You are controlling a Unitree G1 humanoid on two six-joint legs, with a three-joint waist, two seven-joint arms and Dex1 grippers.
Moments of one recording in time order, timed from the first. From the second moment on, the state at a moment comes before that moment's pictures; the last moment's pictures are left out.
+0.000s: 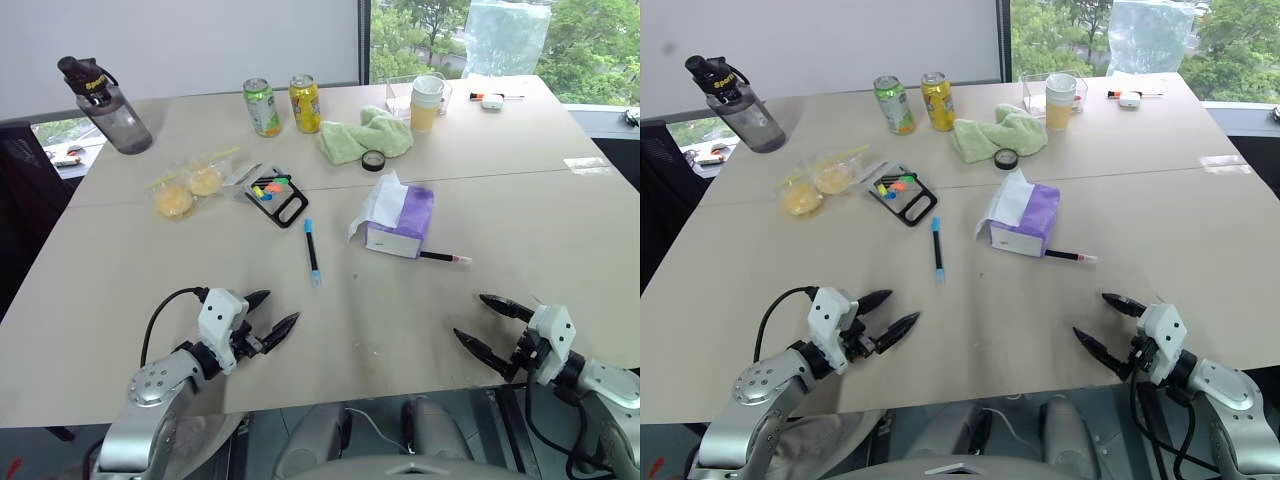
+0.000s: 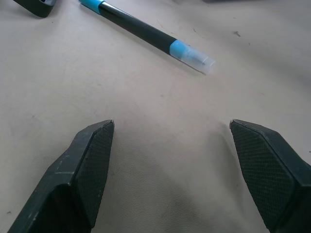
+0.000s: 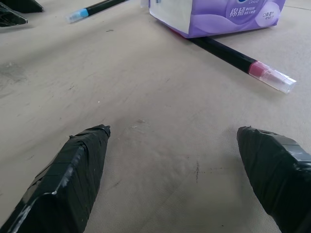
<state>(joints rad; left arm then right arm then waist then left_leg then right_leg) 0.28 0.52 0.11 -0.29 -0.36 0.21 -0.68 0.30 -0.58 -0.10 -0.15 0.42 -0.11 0.87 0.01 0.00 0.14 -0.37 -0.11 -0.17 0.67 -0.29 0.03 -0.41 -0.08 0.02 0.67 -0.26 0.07</state>
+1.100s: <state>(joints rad) 0.09 0.57 0.12 -0.26 -0.43 0.23 -0.79 -0.08 -0.54 -0.06 -0.23 0.33 0.06 0.74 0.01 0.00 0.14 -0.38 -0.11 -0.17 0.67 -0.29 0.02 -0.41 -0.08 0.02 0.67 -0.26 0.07</state>
